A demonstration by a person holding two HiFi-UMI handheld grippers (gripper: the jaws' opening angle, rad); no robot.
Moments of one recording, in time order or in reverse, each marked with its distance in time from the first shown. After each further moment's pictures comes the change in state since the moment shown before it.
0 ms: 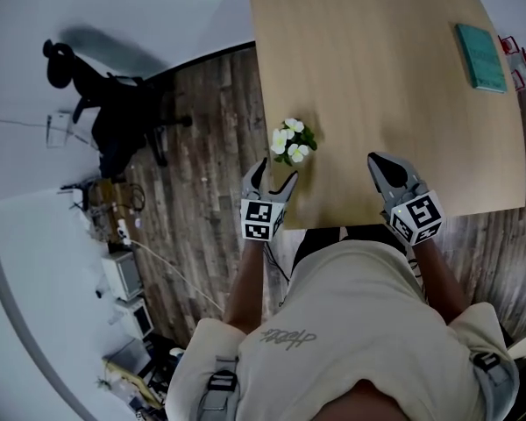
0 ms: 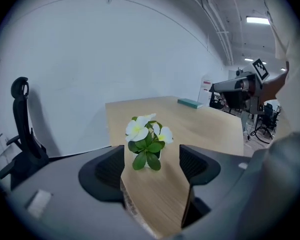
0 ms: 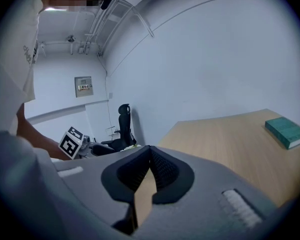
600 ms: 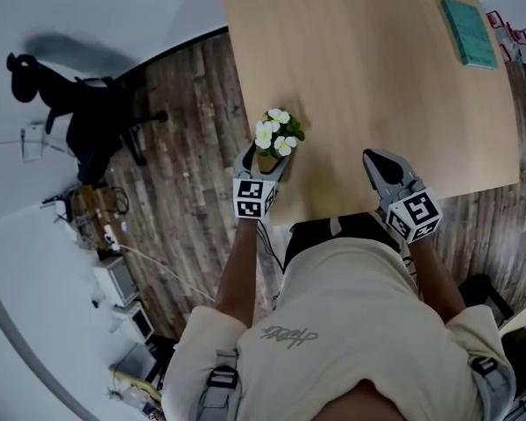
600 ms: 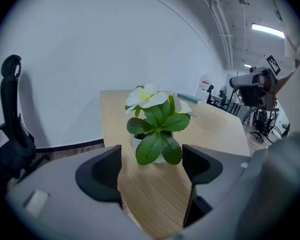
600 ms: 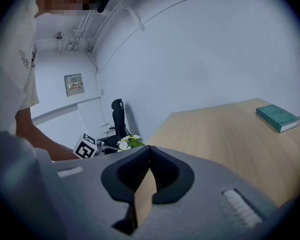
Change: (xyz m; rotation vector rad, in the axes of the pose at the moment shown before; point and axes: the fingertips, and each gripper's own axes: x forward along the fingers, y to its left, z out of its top) left arm 0.061 0.013 -0.039 -0.054 0.040 -0.085; right arm -0.004 -0.001 -0.033 0.076 0.066 -0.072
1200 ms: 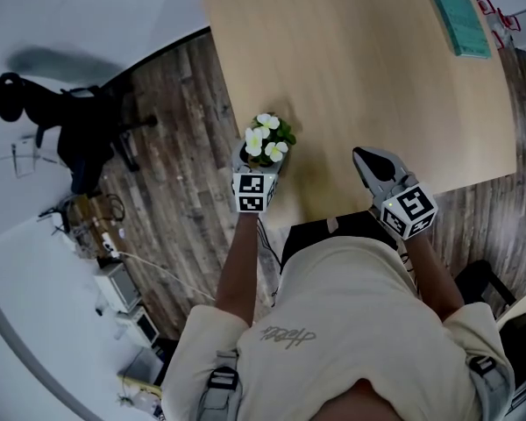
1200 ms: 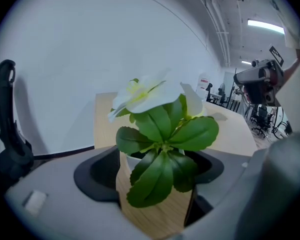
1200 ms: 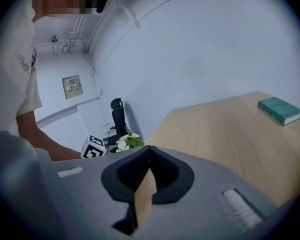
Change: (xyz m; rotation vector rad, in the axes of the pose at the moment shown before) left arm 0.035 0.000 0.015 0.046 -0.016 0.001; right arm 0.013 -0.004 -0.003 0.047 0.028 0.017
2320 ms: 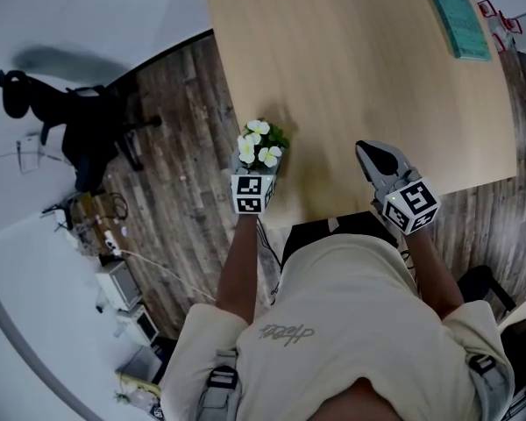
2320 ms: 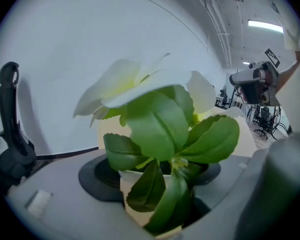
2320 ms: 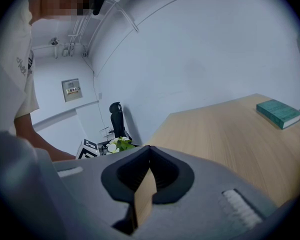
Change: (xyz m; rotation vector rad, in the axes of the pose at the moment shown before) left arm -0.006 -0.005 0.006 -0.002 -0.023 0.026; right arm -0.009 -0.019 0.012 0.009 -0.046 -0.005
